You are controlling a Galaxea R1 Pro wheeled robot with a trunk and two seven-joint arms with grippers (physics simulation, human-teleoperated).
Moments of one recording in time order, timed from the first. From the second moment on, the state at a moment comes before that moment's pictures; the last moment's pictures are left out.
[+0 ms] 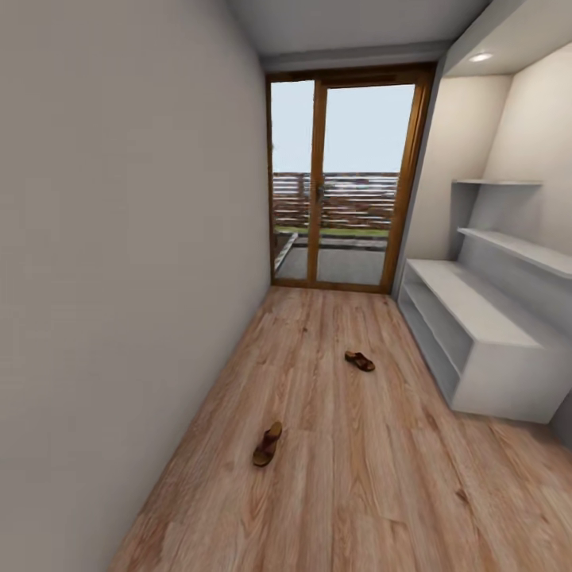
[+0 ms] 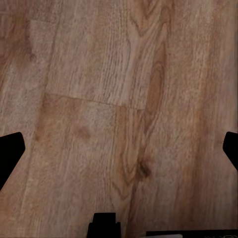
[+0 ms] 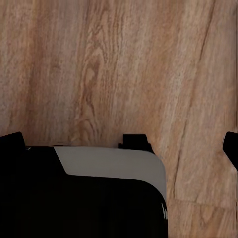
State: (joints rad) left arm -0.17 0.00 0.00 -0.42 0.00 0.00 -0.02; right arm -0.02 0.00 0.00 -0.35 -0.01 -0.04 0.02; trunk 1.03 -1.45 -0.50
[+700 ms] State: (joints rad) left arm -0.17 0.00 0.00 -0.42 0.00 0.00 -0.02; right arm -0.02 0.00 0.00 -0.35 -0.01 -0.04 0.02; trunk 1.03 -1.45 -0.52
